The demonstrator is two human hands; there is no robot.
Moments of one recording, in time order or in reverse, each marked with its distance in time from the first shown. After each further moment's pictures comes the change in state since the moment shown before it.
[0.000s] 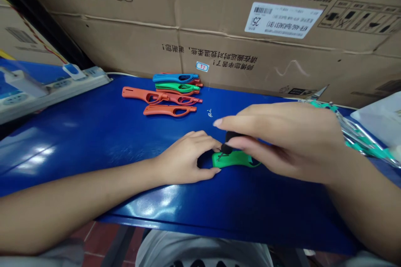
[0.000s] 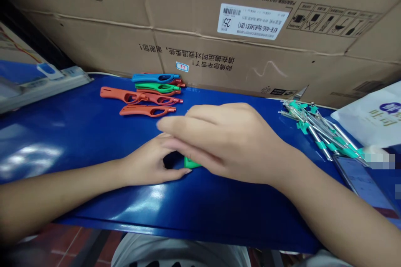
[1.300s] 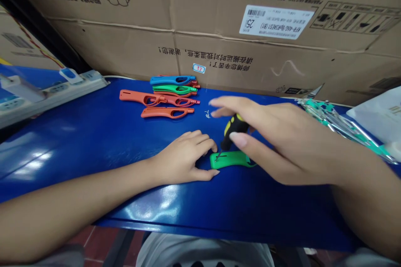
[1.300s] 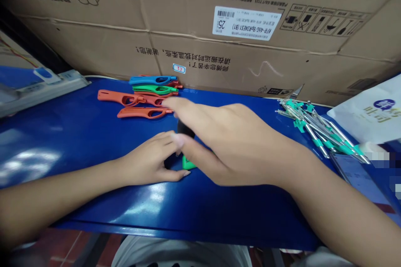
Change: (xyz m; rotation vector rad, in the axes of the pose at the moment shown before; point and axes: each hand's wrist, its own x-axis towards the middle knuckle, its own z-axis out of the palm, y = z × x) left_hand 0.003 -0.003 -0.003 0.204 -0.098 0.004; right_hand 0.001 0.002 -0.008 0.067 -0.157 0.119
